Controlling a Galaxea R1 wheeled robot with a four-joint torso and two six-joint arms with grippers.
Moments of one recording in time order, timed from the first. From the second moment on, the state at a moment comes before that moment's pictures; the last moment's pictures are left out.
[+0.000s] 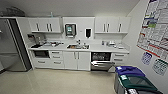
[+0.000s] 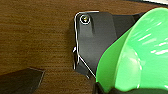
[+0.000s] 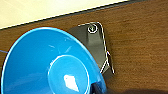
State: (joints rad) left arm 1.58 2.69 -2.46 0.00 -0.13 0.03; right arm -1.66 2.57 -2.23 0.08 0.33 -0.06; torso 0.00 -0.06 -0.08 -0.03
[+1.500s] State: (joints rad) left arm 1.58 2.69 -2.46 0.00 -0.13 0.03; right arm -1.65 2.56 -2.23 0.08 0.33 -0.06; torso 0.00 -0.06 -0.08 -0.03
